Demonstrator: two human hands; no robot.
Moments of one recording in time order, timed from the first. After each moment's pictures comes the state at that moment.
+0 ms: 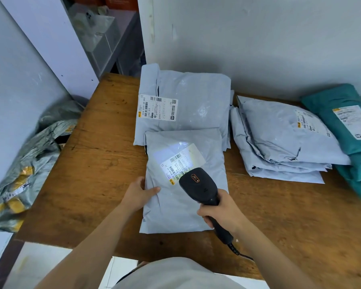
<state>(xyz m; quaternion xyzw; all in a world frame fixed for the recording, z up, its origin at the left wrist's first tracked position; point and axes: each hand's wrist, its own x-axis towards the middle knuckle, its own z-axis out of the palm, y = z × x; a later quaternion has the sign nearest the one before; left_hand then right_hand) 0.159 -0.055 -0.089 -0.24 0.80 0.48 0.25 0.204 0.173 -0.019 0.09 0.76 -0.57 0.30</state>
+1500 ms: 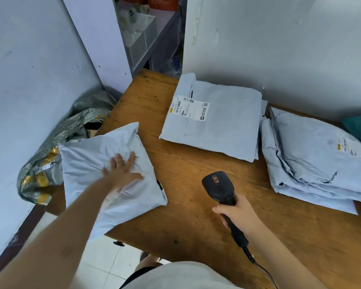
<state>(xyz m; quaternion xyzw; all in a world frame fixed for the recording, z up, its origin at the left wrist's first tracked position) 0.137 -0.174 -0.098 -0.16 0.91 0.20 0.33 0.184 0.163 -0.038 0.10 0.79 -0.52 0.31</state>
